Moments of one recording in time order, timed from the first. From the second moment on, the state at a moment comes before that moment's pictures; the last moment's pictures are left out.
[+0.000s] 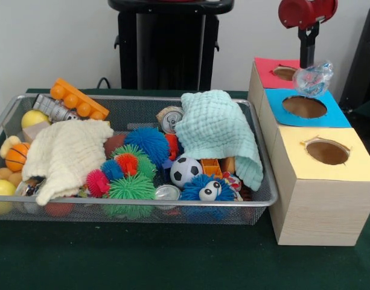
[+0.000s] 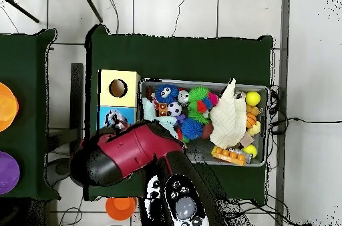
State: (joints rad) arm -0.31 -0.98 0.51 1.96 -0.45 0.47 1.46
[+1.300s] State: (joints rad) arm -0.29 -0.96 0.47 1.95 -0.42 0.45 1.46
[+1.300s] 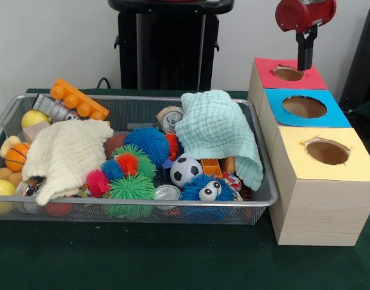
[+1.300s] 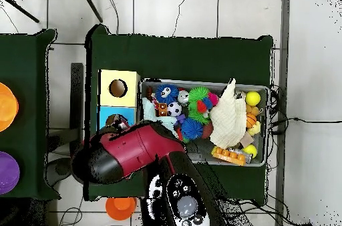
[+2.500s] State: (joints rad) arm -0.35 -0.98 0.46 1.95 -0.41 0.43 1.46
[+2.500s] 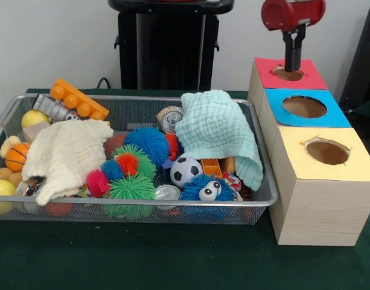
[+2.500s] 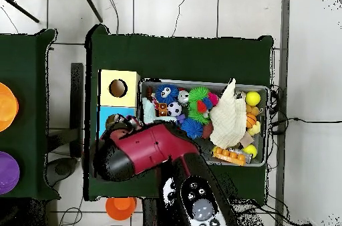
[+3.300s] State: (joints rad) arm -0.48 -0.90 0.44 1.88 -0.54 0.48 1.46
